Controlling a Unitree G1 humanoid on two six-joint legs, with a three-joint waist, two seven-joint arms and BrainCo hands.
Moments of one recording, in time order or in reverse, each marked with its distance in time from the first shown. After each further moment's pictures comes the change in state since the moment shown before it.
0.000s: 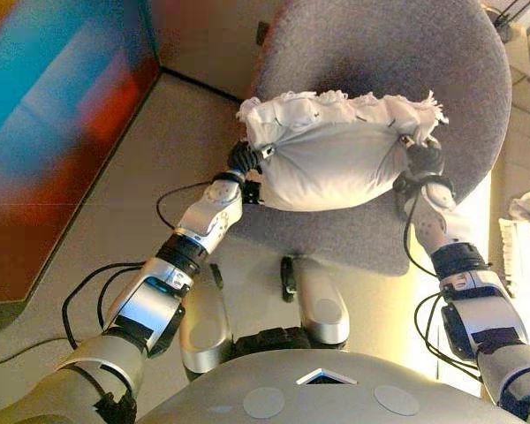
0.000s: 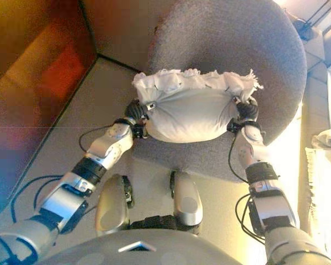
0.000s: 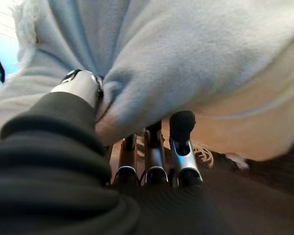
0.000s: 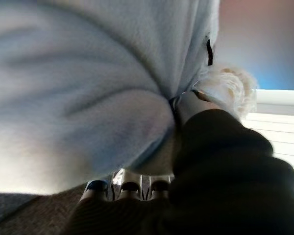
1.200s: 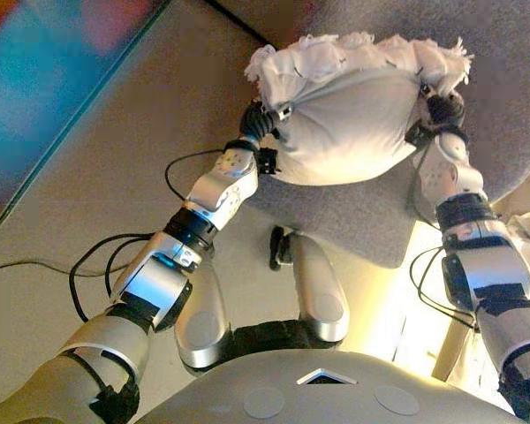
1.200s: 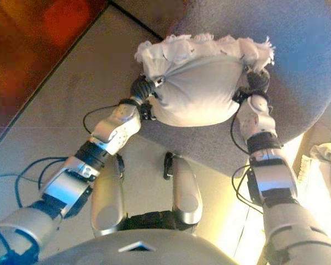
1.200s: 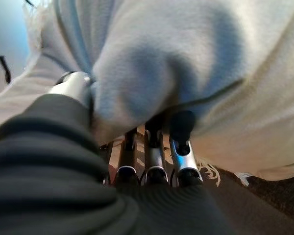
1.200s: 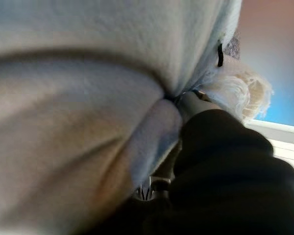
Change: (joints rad) left arm -0.193 -0.030 -0.029 -0.020 -0.086 -0.043 0.093; right arm -0.396 -0.021 -0.017 0.298 0.071 0.005 -0.077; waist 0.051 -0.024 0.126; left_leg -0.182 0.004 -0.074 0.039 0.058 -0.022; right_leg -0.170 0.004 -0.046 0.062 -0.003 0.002
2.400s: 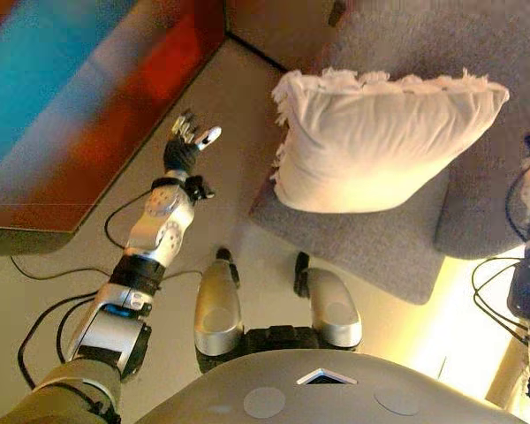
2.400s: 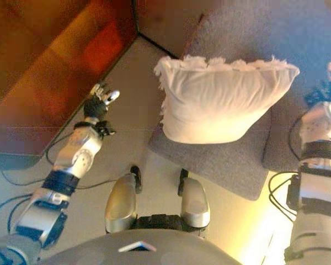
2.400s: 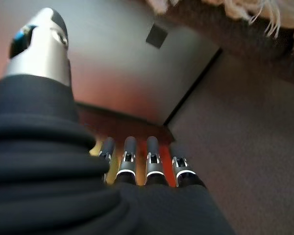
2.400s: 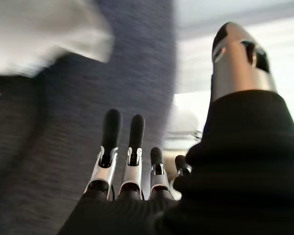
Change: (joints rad) left arm 0.455 0.206 0.271 -0.109 -0.060 -0.186 -0.161; right arm 0.234 -0.356 -0.329 -0.013 0.214 0.015 -0.091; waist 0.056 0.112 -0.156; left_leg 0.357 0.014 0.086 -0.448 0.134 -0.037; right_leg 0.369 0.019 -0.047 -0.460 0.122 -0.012
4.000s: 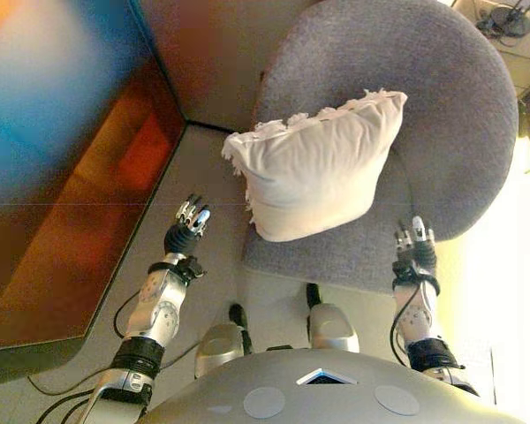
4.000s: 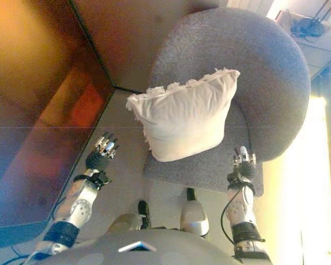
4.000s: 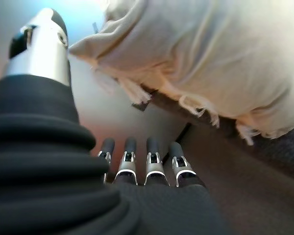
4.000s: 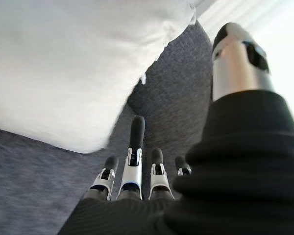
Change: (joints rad) left arm 0.374 -0.111 0.071 0.040 -0.101 -0.129 -0.333; right arm 0.706 0.663 0.237 -0.350 0.124 -0.306 0.449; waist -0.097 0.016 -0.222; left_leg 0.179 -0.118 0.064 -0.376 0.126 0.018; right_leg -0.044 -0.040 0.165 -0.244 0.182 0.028
